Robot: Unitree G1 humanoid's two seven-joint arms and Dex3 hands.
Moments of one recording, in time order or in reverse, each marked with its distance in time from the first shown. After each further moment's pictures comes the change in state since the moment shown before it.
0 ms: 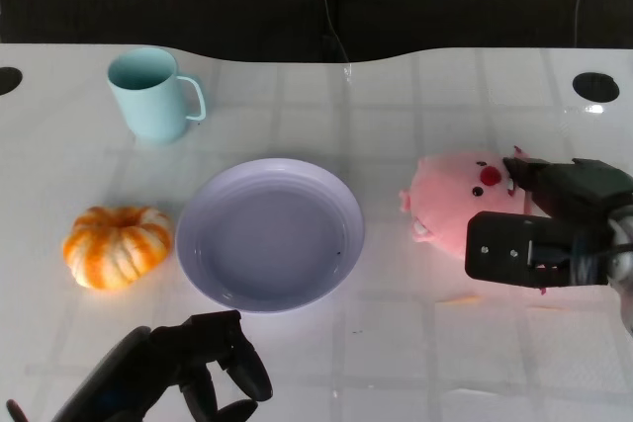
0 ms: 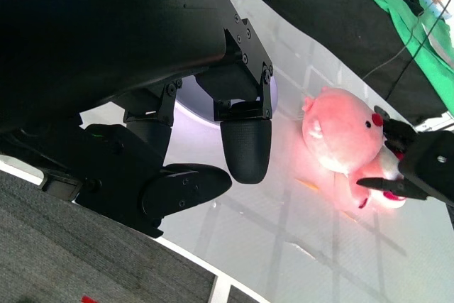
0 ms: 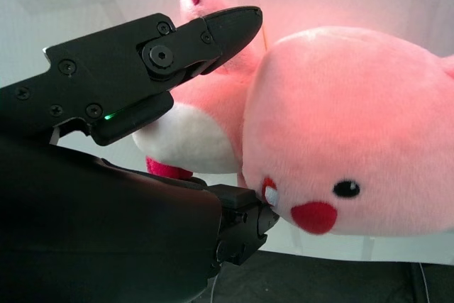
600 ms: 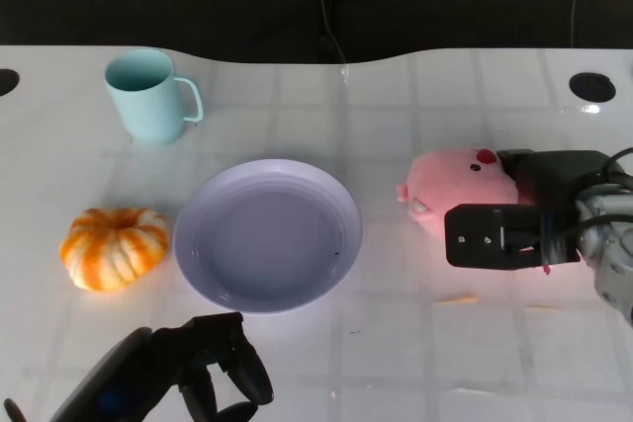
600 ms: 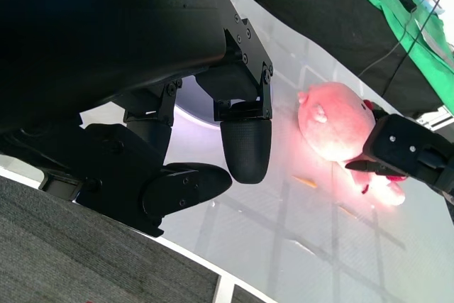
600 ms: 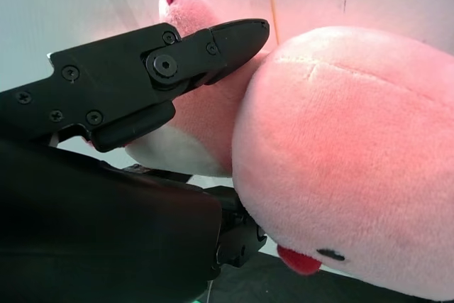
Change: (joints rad) left arm 0.008 0.014 -0.003 -0.022 0.011 0.000 0.000; right arm -0.231 0.090 0.150 0.456 -0.007 -0.083 -0.148
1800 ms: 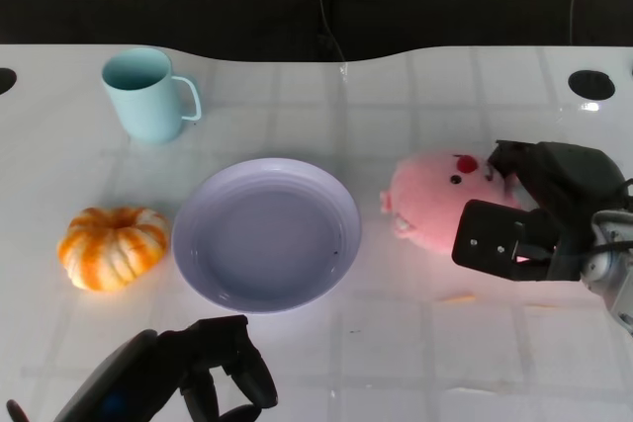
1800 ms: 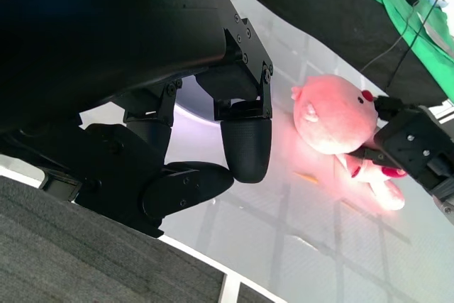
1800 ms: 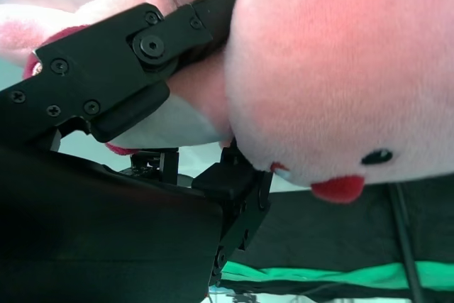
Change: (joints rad) left arm 0.012 0.002 -0.012 -0.038 0.029 0.029 0.000; right arm 0.069 -0.004 -0.103 0.006 0.169 -0.232 -0.348
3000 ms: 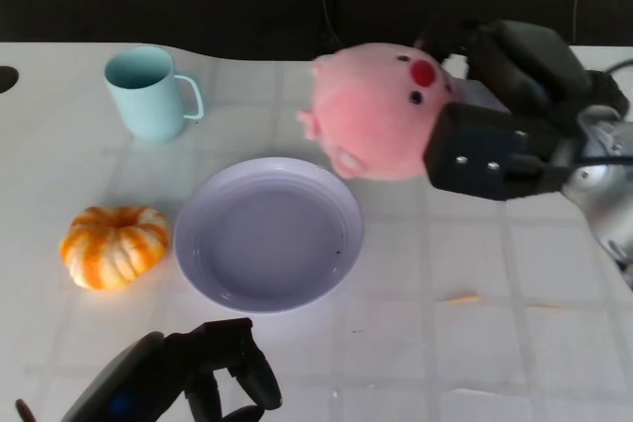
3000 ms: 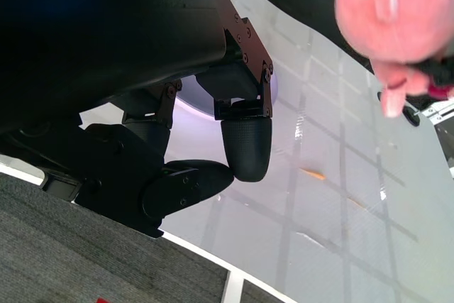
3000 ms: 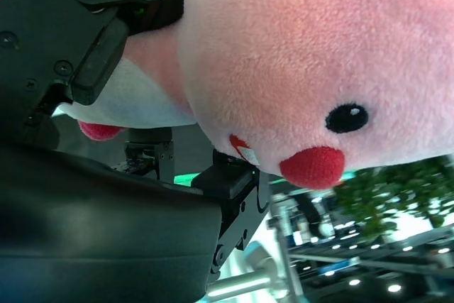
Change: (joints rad) left arm -0.019 -0.006 -0.018 0.046 0.012 -0.031 0.001; right arm -0.035 -0.004 -0.120 -0.518 0.069 -0.001 0.272
